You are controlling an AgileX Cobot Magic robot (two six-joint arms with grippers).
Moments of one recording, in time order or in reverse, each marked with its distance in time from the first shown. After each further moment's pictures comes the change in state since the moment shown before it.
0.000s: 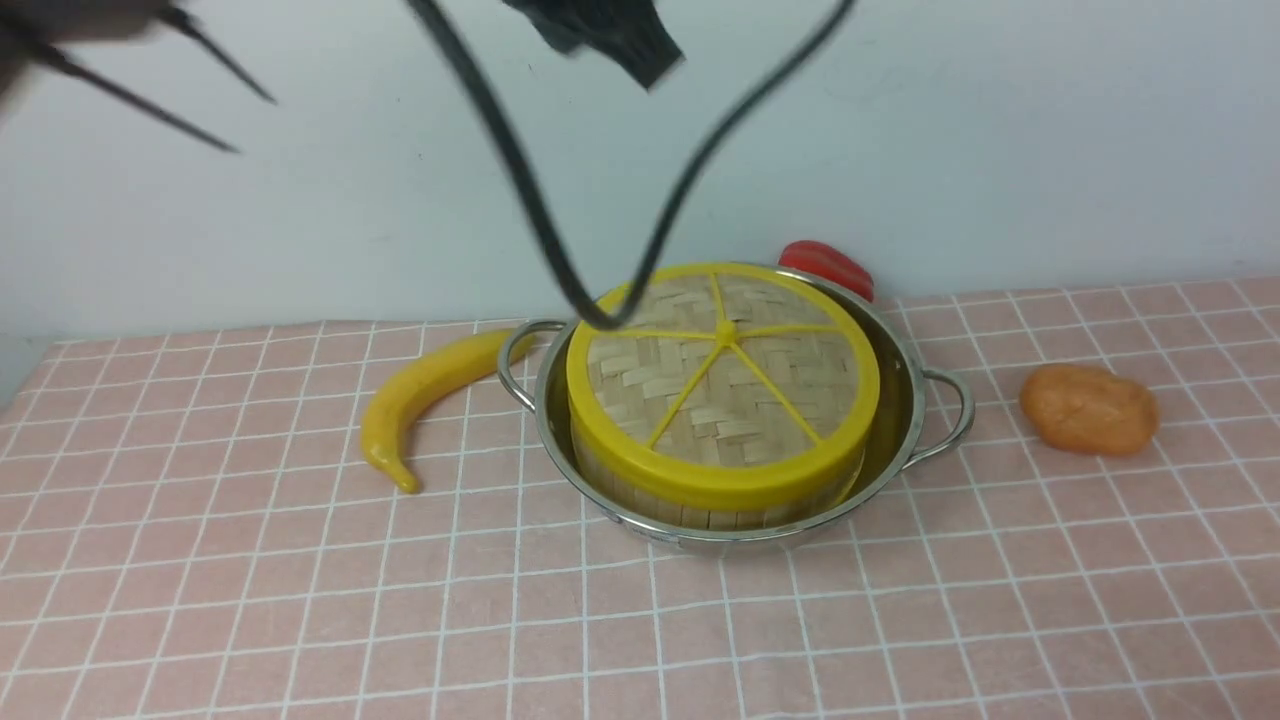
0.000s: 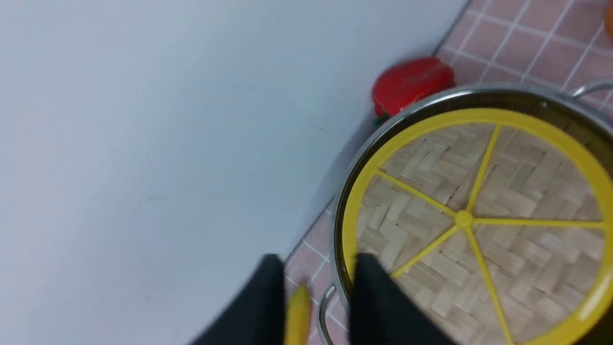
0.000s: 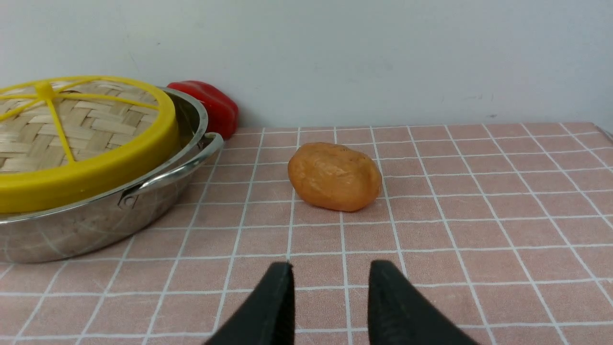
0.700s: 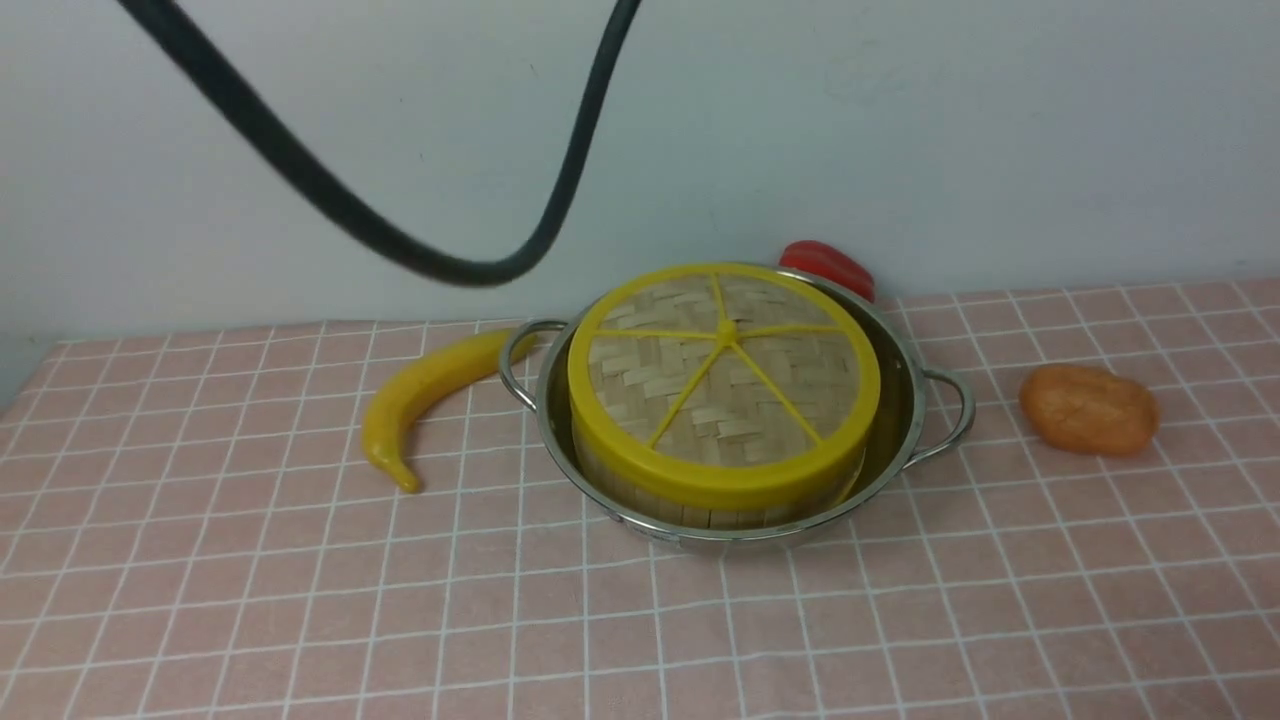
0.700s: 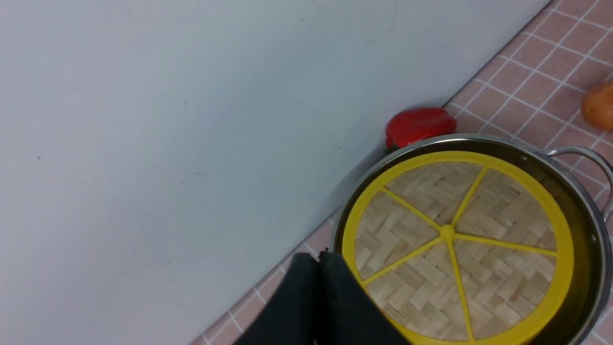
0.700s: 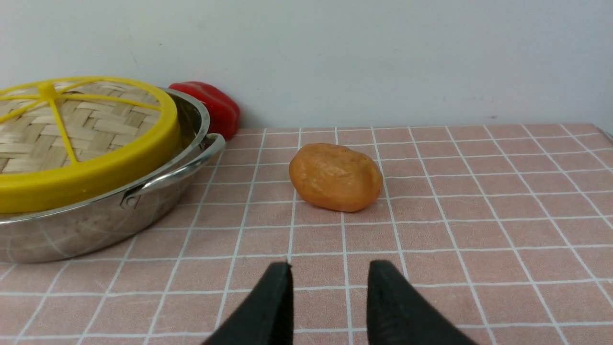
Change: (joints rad) right arm 0.000 0.000 0.000 0.000 0.000 0.000; left arm 0.000 -0.173 0.097 0.003 0.025 -0.142
